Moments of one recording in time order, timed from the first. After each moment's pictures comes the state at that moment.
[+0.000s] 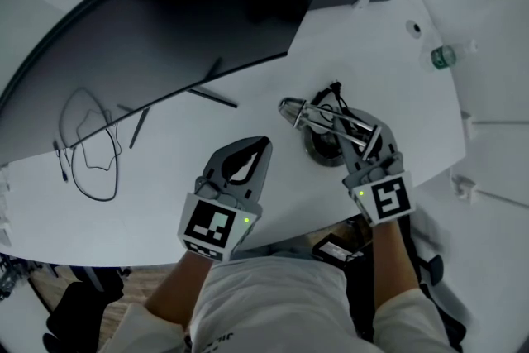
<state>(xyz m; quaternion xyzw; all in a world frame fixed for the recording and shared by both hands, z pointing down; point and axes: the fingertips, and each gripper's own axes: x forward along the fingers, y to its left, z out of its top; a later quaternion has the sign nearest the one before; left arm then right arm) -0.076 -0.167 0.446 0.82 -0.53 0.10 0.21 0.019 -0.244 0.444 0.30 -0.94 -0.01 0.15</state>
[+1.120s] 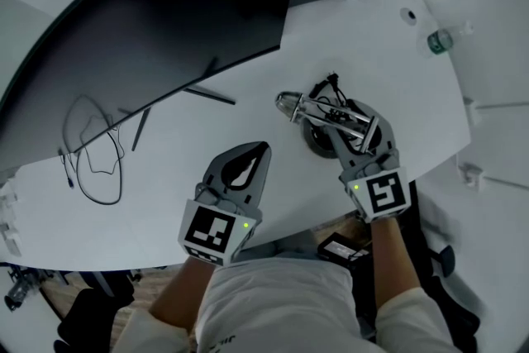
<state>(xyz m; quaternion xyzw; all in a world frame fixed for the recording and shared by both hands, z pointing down) -0.066 -0.149 0.449 0.82 -0.52 0.11 0.21 0.031 -0.234 0.460 0.33 -0.93 0.01 0.16</state>
